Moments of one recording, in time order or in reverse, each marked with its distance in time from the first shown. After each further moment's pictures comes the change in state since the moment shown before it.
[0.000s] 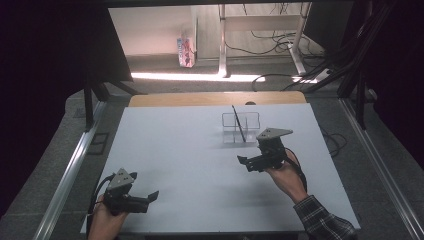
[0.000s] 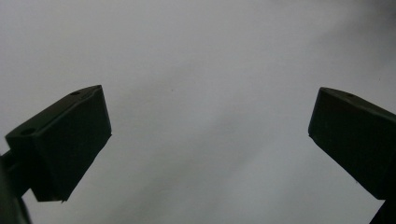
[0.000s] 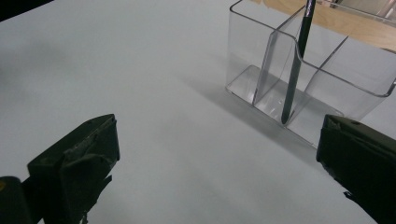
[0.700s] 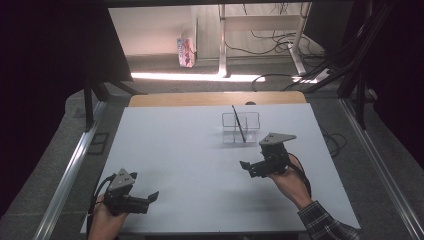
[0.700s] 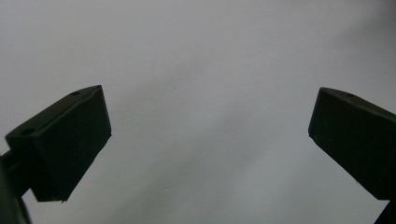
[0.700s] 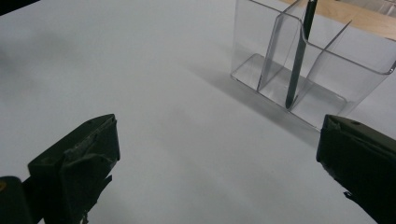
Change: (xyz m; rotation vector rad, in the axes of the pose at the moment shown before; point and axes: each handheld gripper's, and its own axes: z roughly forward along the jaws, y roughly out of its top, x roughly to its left) left arm -0.001 0.000 0.001 0.014 0.014 0.028; right arm 0.006 -0.011 -0.011 0.011 0.001 0.002
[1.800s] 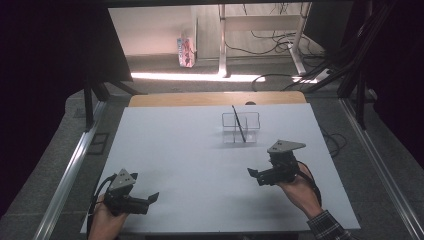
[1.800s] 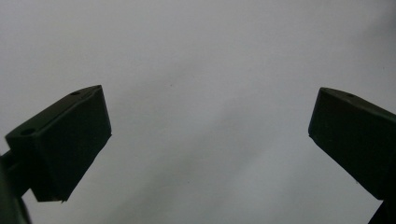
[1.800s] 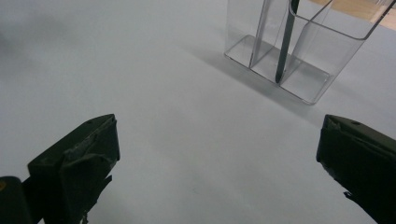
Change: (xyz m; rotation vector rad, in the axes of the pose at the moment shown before) left arm 0.000 0.000 0.001 0.012 -0.011 0.004; right arm 0.001 -0.020 -0.022 0.014 -0.026 -0.010
